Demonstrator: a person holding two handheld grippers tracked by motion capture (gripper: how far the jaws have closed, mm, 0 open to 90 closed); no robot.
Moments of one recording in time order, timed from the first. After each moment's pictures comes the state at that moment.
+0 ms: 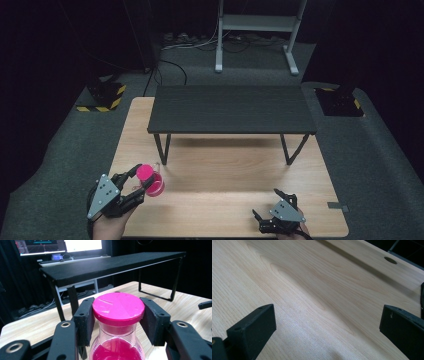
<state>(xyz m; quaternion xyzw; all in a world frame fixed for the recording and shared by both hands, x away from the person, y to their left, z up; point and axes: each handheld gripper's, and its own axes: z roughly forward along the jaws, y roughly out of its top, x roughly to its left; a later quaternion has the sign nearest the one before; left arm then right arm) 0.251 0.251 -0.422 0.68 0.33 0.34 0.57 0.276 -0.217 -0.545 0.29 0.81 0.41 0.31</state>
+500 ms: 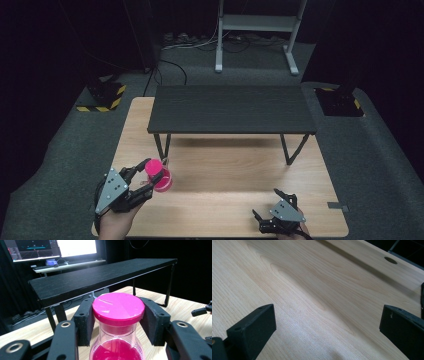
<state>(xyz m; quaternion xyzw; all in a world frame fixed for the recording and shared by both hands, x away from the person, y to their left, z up) 0.259 0.231 -0.405 0.68 0.31 0.33 0.58 0.276 -0.217 -0.545 0.29 0.81 0.41 0.31</state>
